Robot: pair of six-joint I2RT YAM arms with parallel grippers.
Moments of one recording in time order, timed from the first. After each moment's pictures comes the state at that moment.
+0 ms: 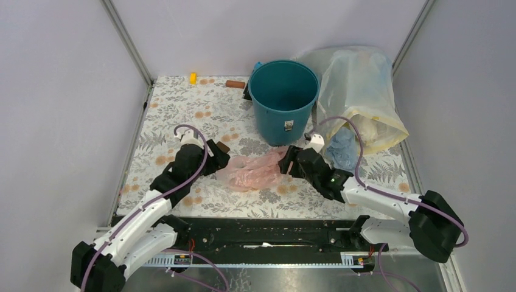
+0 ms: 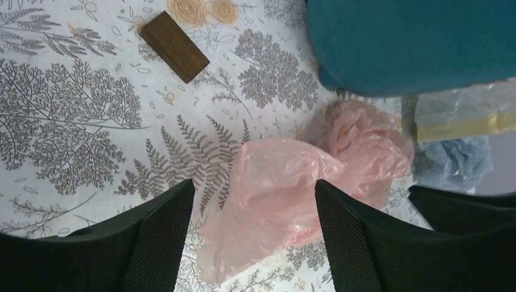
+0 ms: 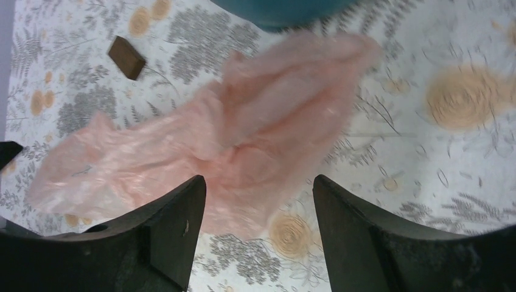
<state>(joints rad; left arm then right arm) -0.52 0.80 0.54 -0.29 -0.14 -0.77 0.85 1.19 0.63 -0.05 0.34 0.78</state>
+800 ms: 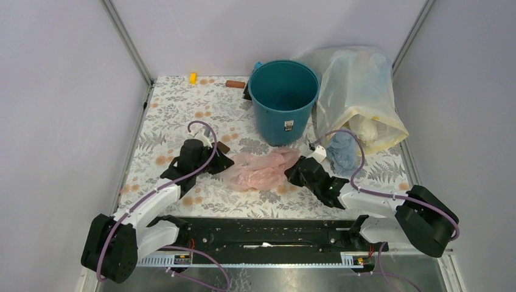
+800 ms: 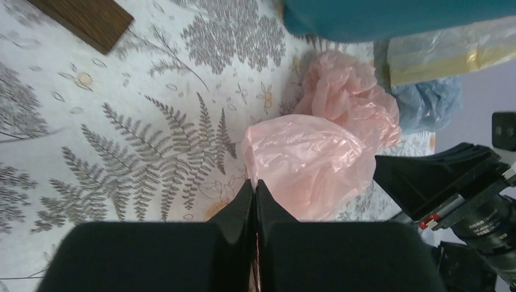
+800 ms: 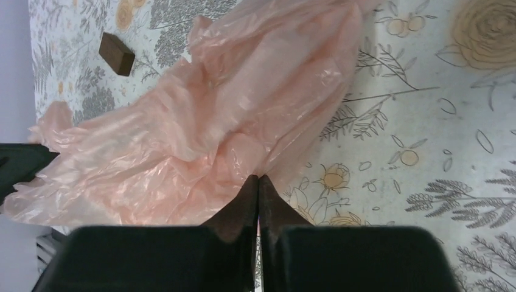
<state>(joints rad) -0.38 1.05 0.46 0.00 0.28 -0.75 0.85 1.24 0.43 0.20 0.30 0.99</state>
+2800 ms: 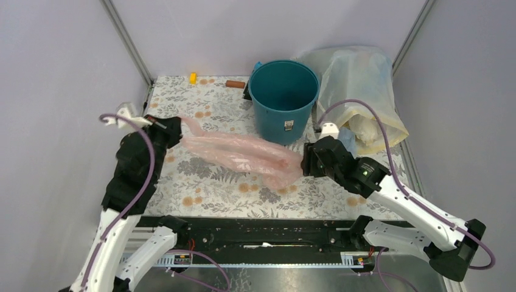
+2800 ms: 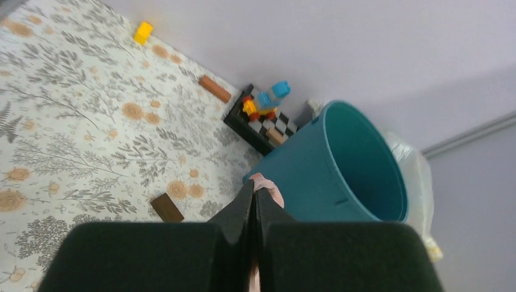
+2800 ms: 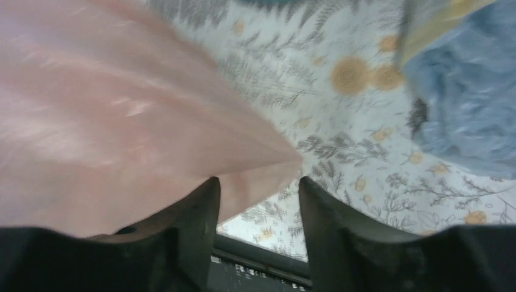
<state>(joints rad) -0.37 0.64 1.04 -0.48 -0.38 -0.72 0.85 0.95 0.97 -0.77 0.37 0.59</state>
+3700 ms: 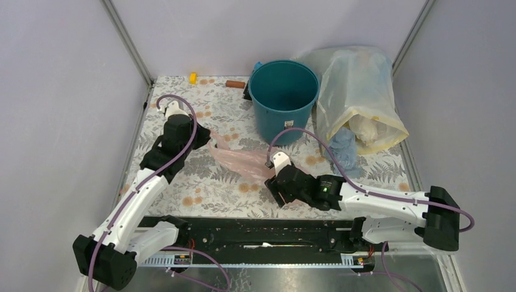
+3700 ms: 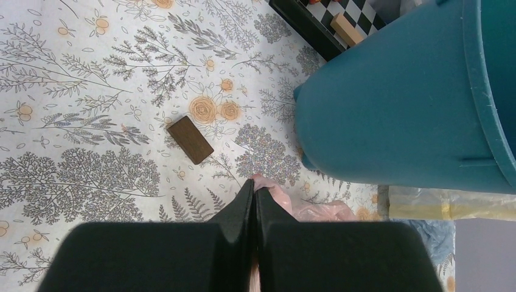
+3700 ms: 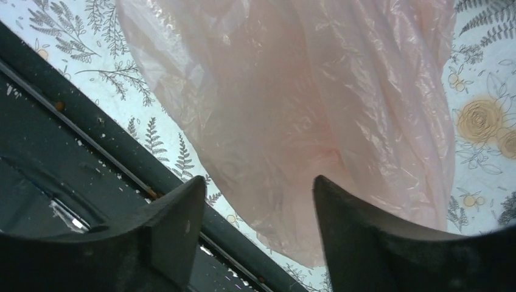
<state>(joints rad) -0.36 0.97 0.91 -0.42 -0.18 -0.73 1.18 1.16 0.79 -0.46 0.30 0.35</state>
